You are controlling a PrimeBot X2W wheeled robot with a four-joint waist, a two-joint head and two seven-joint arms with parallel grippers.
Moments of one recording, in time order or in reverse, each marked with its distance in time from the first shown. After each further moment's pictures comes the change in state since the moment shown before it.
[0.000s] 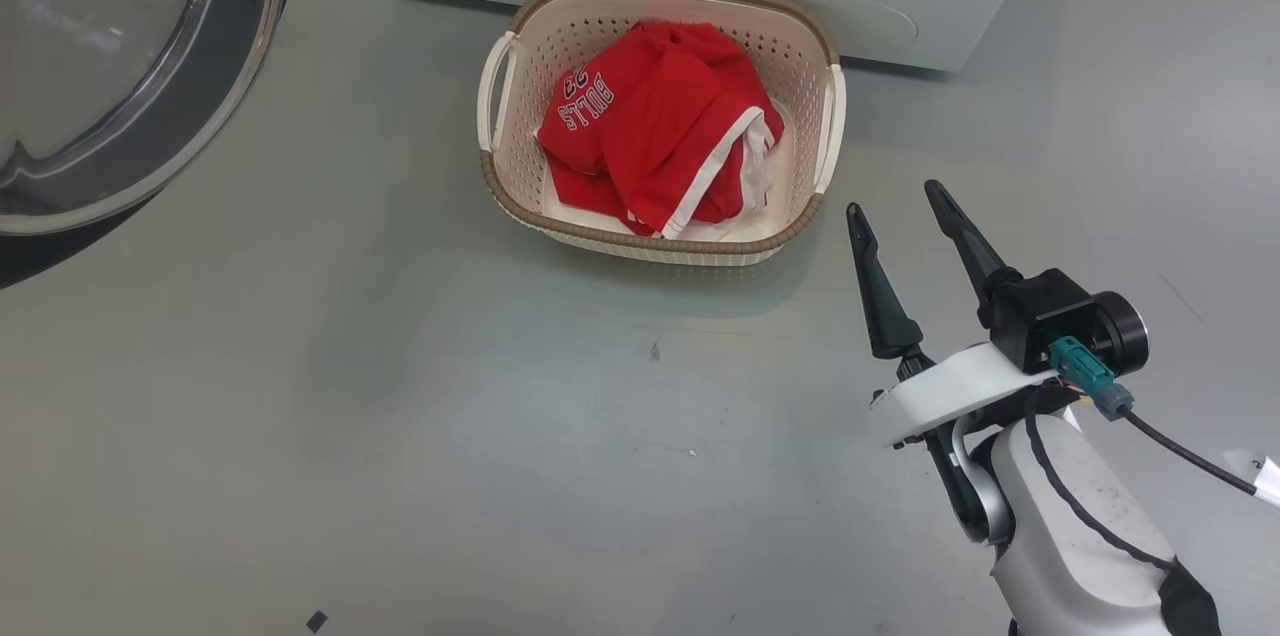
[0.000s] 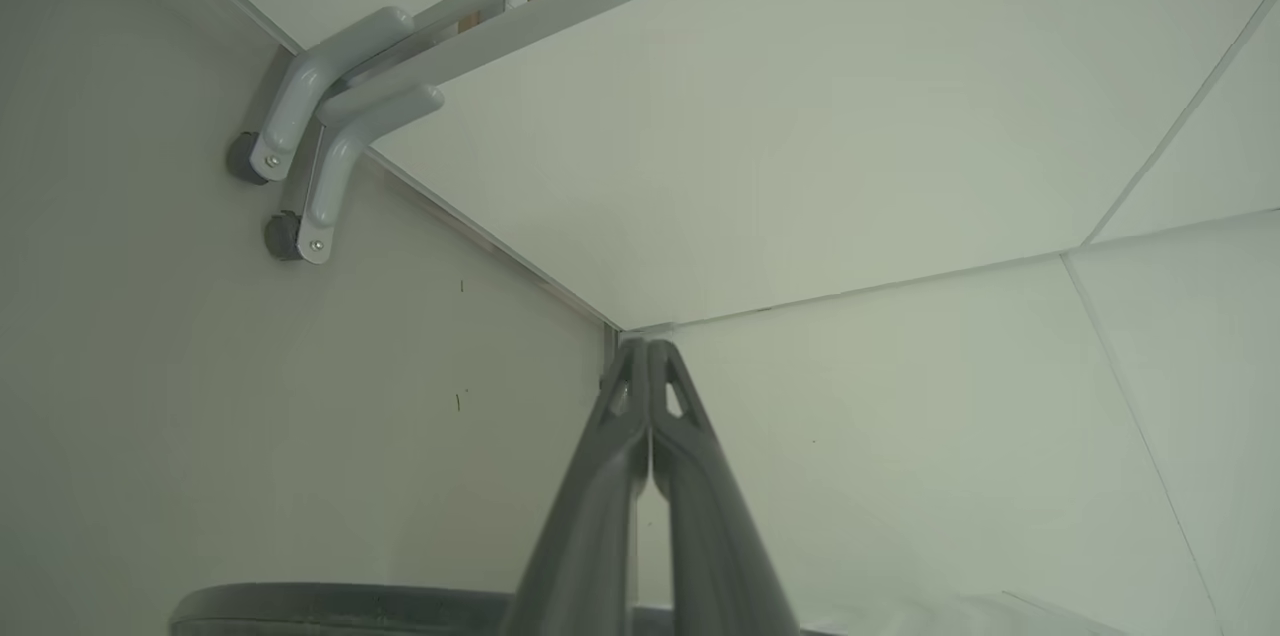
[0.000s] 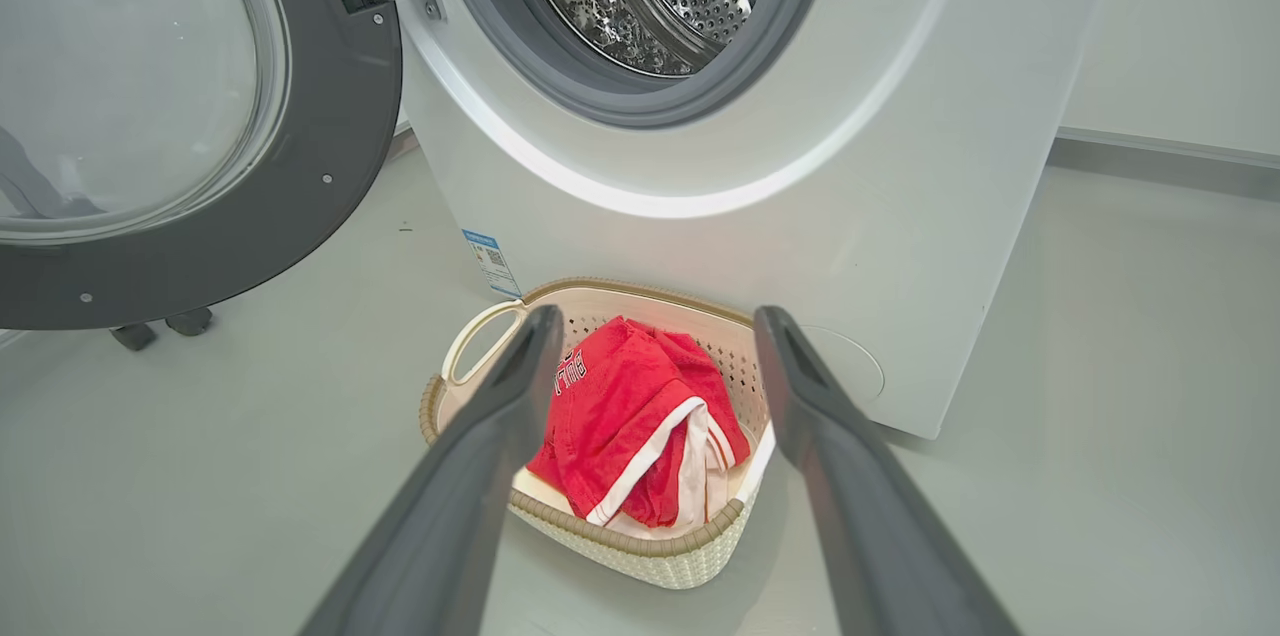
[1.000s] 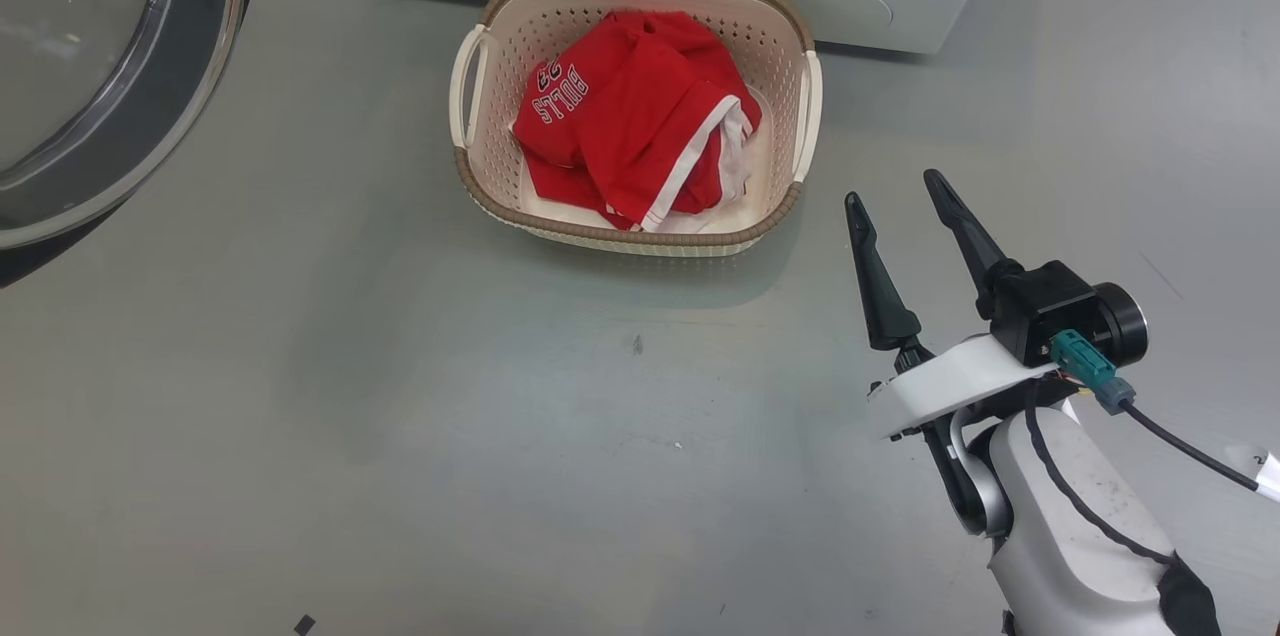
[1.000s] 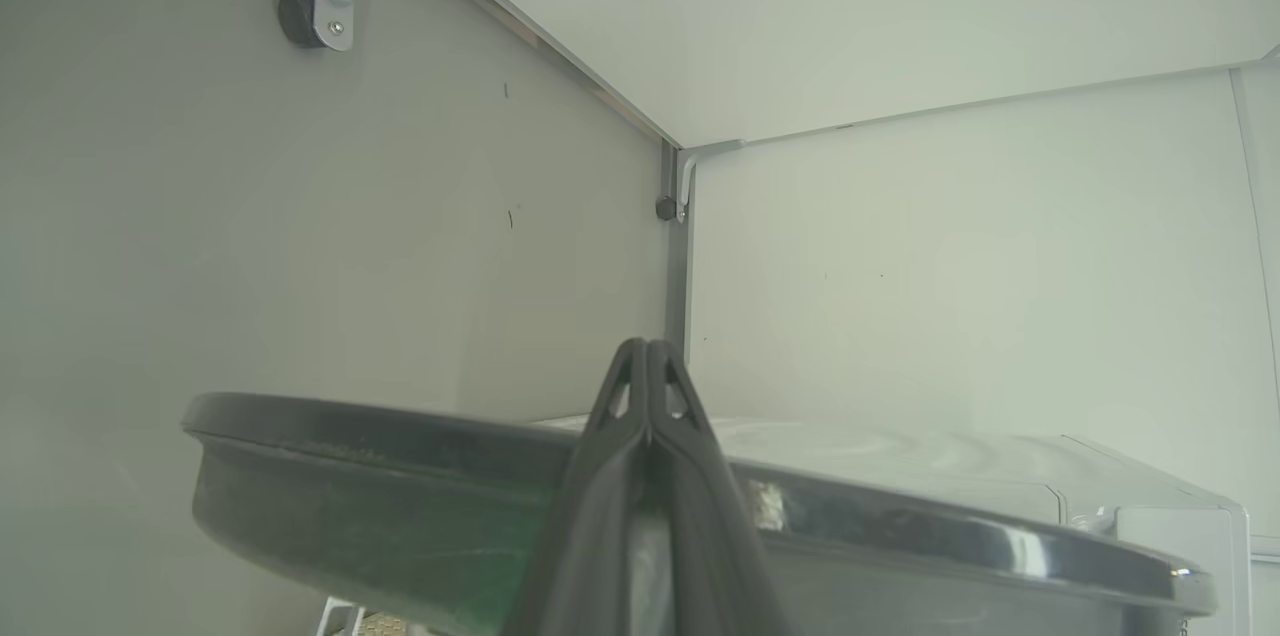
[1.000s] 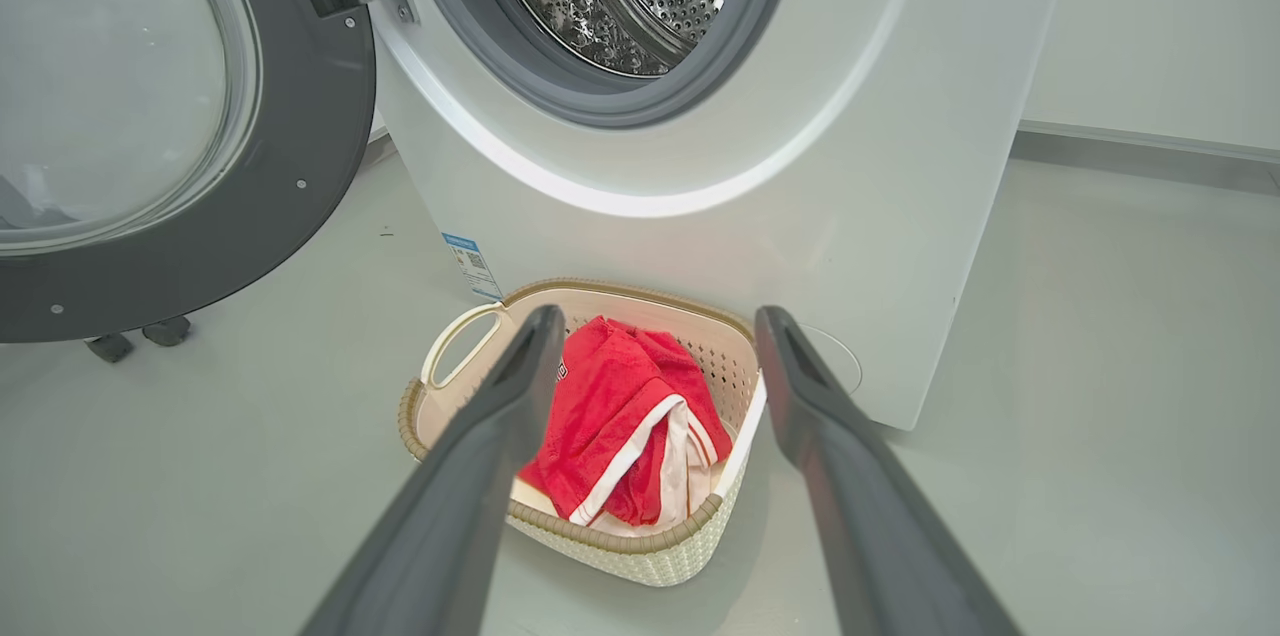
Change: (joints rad) left arm -0.059 0.049 -0.105 0.149 0.000 0.031 0.256; right arm -0.010 0.006 -0.003 -0.008 0.000 -0.003 0.000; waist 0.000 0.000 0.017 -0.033
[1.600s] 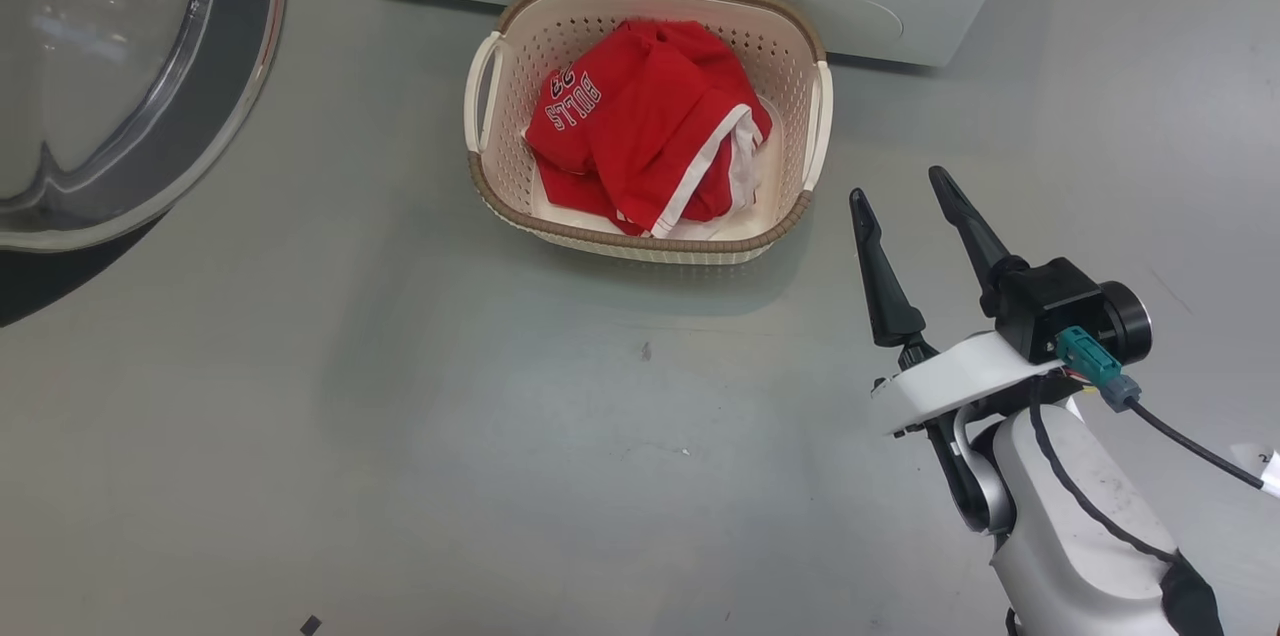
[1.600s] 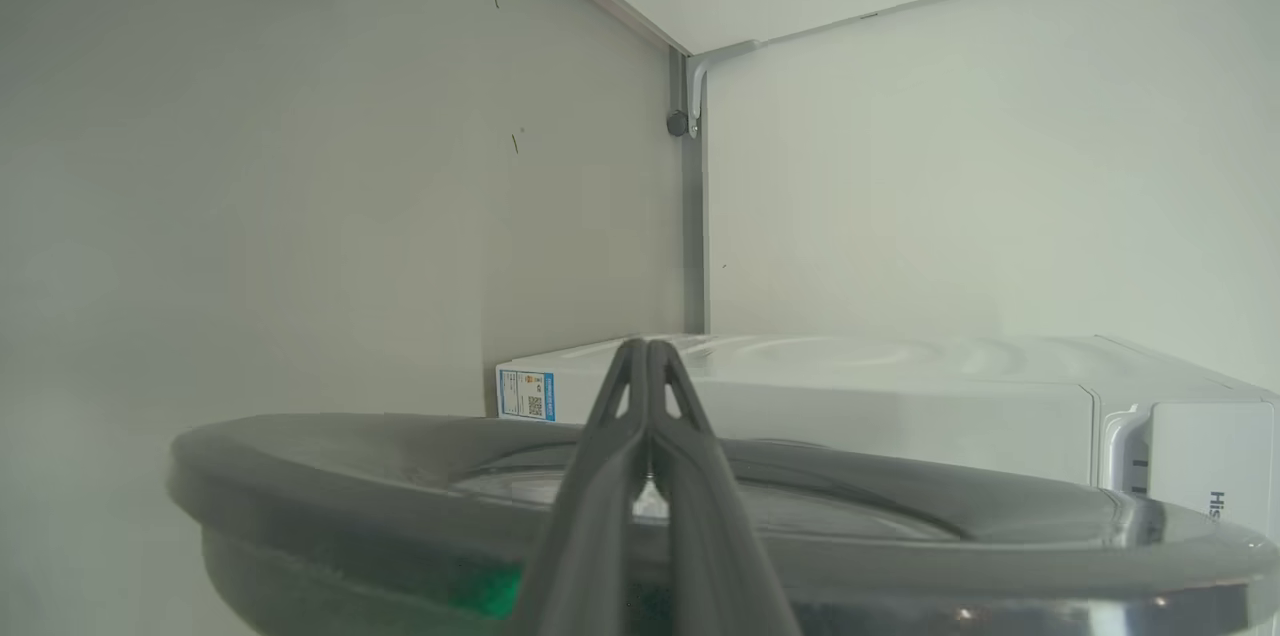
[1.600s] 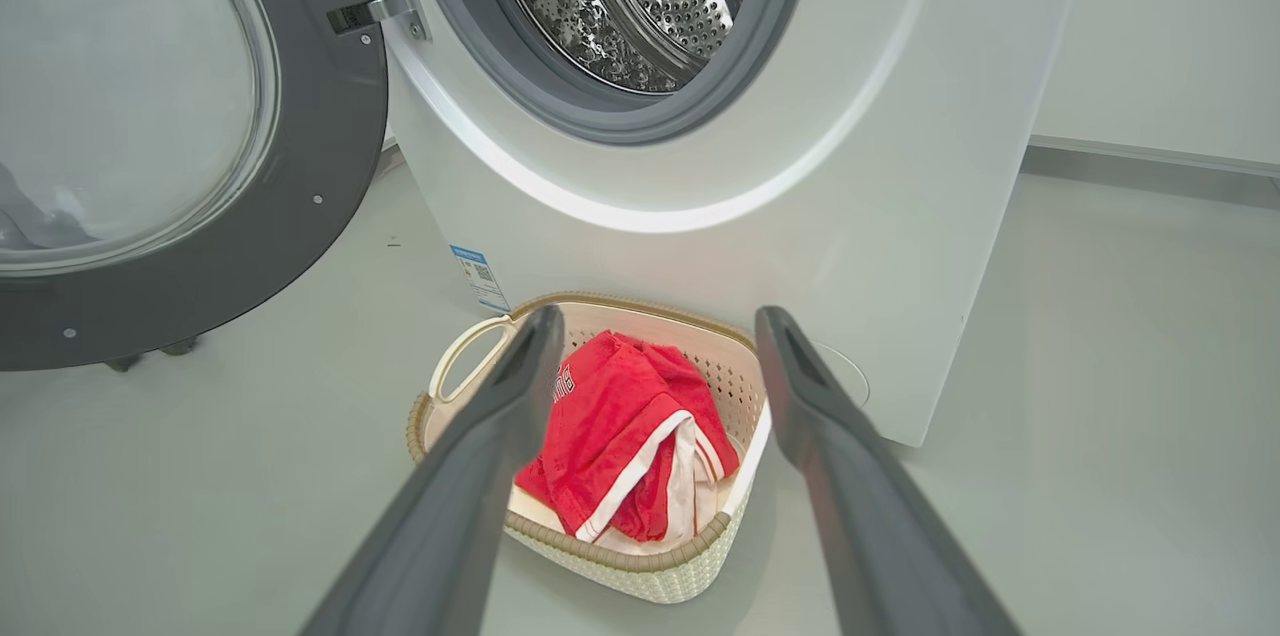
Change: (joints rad) left arm 0.000 0.001 -0.079 0.028 0.006 -0.050 0.144; right arm -0.002 0.002 -0.010 0.001 0.000 0.000 0.000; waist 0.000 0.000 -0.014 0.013
